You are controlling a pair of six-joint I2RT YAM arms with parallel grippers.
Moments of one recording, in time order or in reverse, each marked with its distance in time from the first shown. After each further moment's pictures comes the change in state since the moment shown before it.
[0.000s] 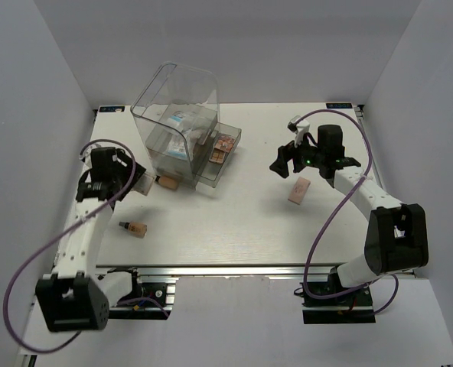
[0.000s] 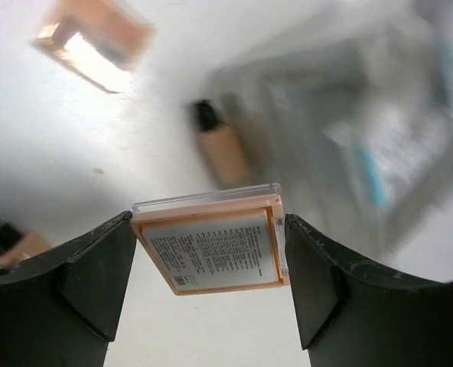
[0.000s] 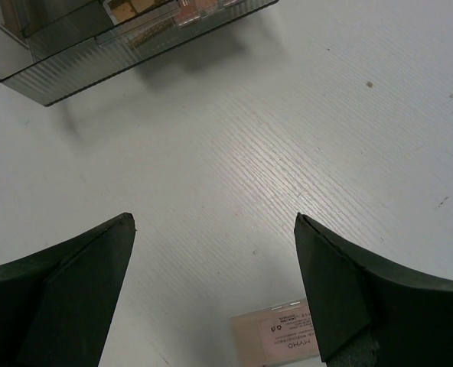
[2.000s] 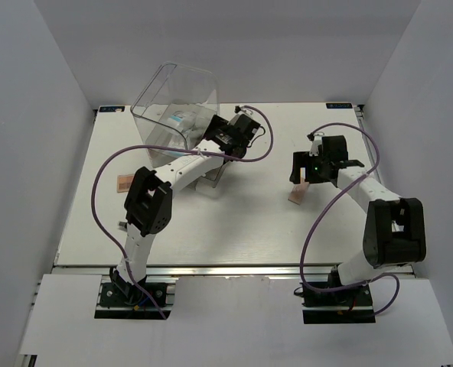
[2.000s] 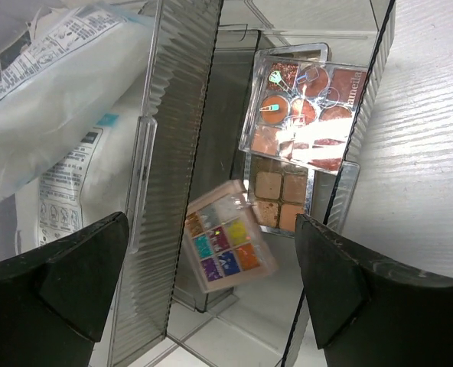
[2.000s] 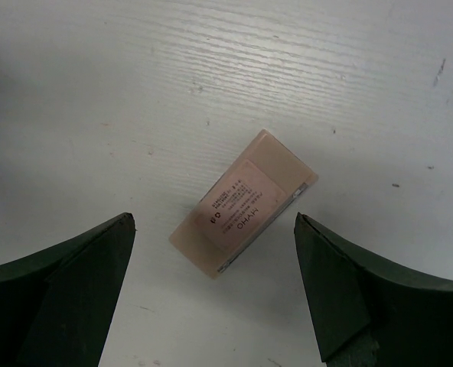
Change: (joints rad) left arm -0.798 0.971 0.960 -0.069 -0.717 0.789; right arm -0.078 0.042 -0.042 -0.203 0.362 0.206
